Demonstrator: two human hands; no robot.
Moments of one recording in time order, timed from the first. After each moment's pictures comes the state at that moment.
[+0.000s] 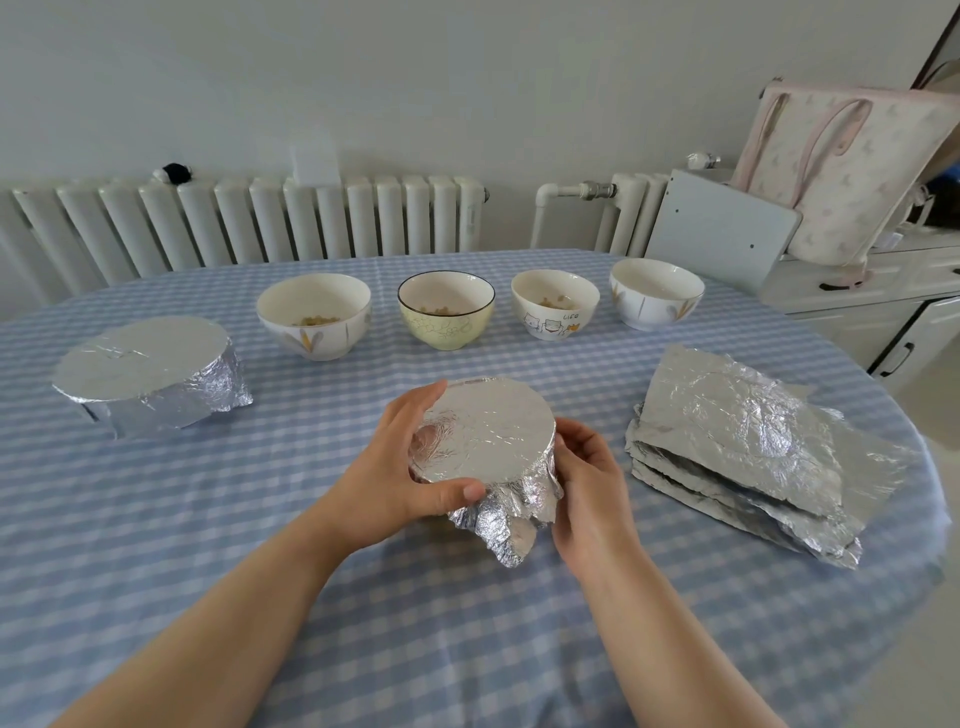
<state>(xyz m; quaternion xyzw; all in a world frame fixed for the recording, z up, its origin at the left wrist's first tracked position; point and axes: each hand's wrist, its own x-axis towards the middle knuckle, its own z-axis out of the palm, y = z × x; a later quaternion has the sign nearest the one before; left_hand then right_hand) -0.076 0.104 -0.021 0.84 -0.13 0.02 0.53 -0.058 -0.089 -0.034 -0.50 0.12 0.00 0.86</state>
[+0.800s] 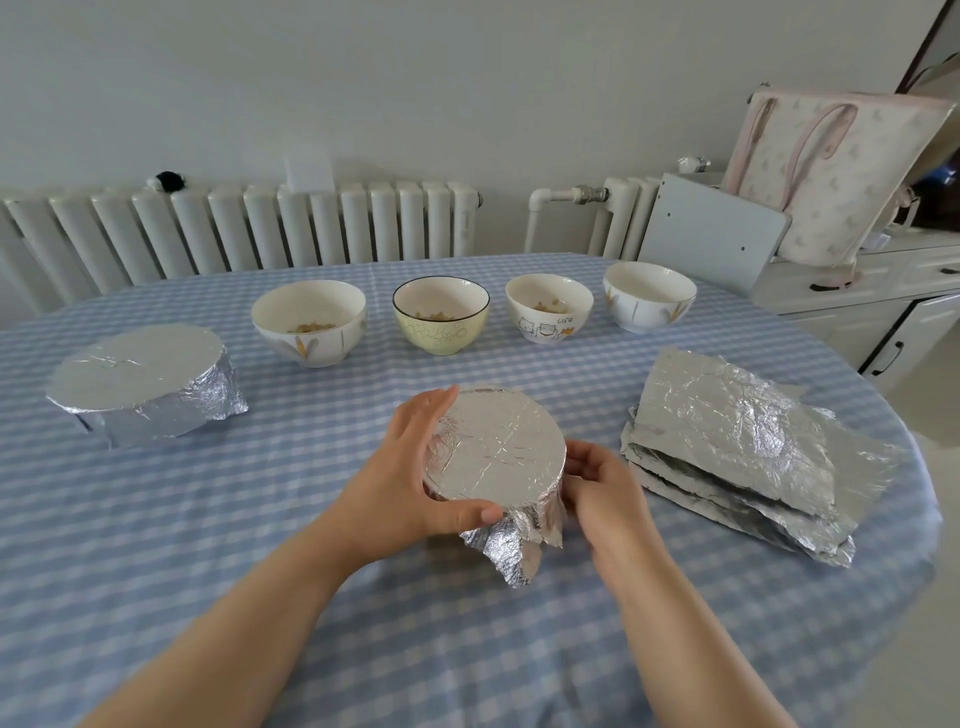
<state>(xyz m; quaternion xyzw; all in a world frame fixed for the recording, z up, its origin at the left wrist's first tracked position) -0.080 0.094 -0.017 0.88 -0.14 0.02 0.46 -0.061 -0.113 -0.033 -0.68 0.13 0.02 0.72</state>
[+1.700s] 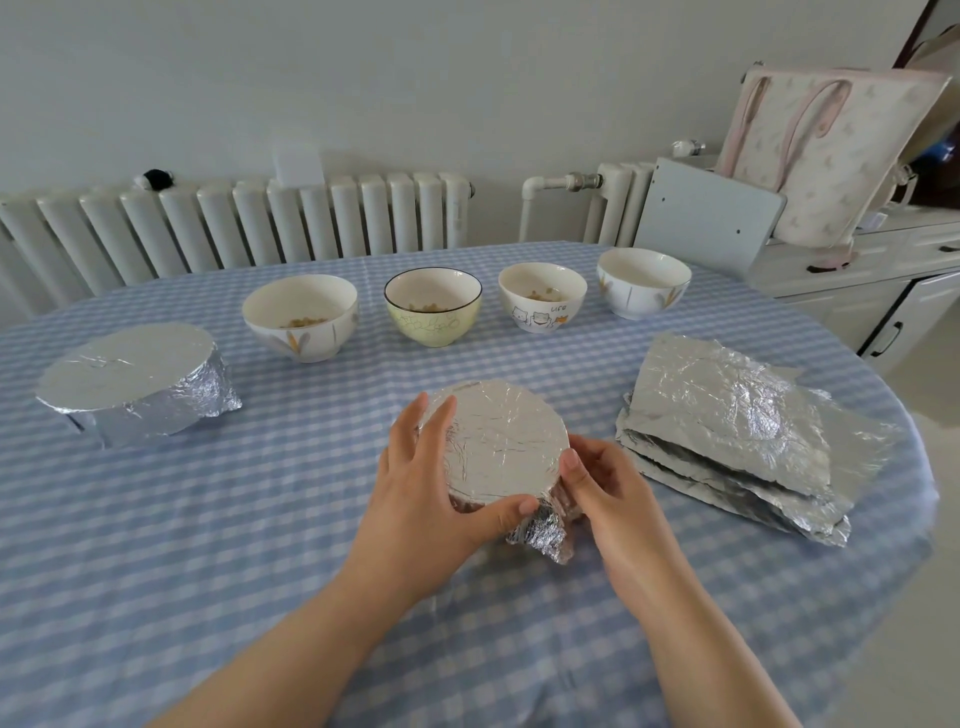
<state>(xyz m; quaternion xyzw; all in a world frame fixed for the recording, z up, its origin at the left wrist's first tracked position) -0.112 0.054 -0.021 0.91 -0.03 0.08 0.41 -0.089 -0.127 -0.037 -0.65 0.02 -0.01 0.76</state>
